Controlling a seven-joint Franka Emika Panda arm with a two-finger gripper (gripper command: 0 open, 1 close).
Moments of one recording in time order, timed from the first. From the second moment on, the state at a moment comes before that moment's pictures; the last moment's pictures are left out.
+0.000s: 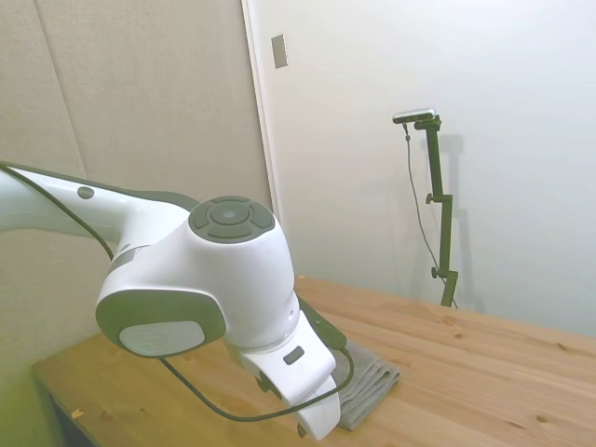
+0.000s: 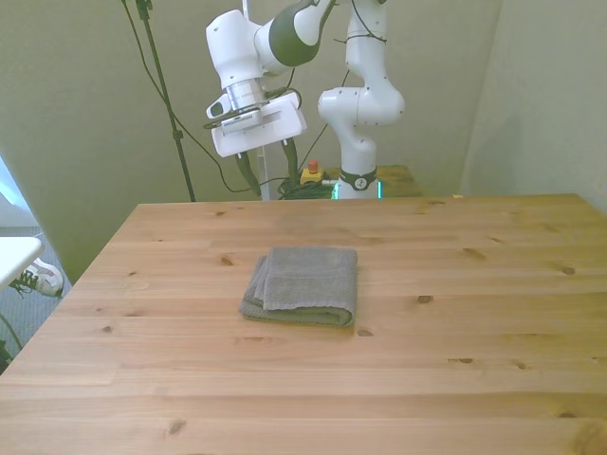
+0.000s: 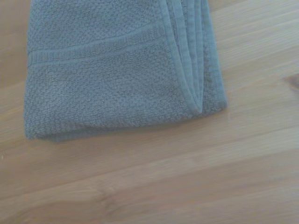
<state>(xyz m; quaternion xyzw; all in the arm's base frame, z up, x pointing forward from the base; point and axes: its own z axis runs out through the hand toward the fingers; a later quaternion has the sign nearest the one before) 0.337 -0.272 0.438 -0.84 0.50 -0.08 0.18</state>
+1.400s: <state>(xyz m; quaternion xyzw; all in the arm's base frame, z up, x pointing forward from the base) 0.455 -0.300 0.372 -0.81 0.54 -0.06 0.22</state>
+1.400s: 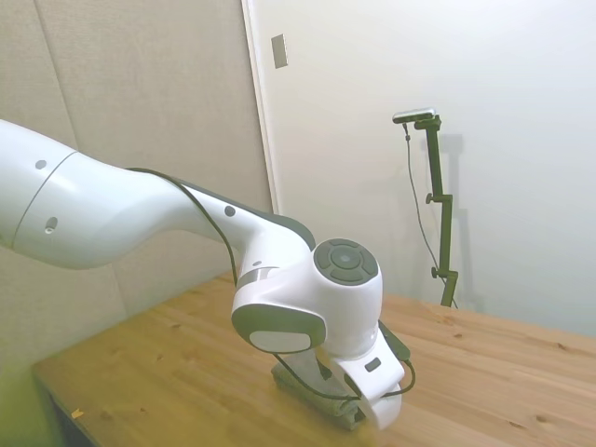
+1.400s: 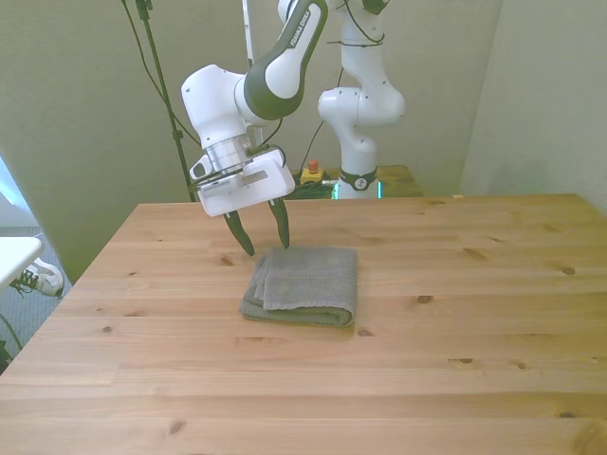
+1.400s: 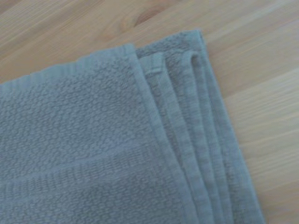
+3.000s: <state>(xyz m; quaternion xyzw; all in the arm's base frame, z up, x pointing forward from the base) 0.449 -0.281 0.355 -0.83 0.50 -0.06 0.25</state>
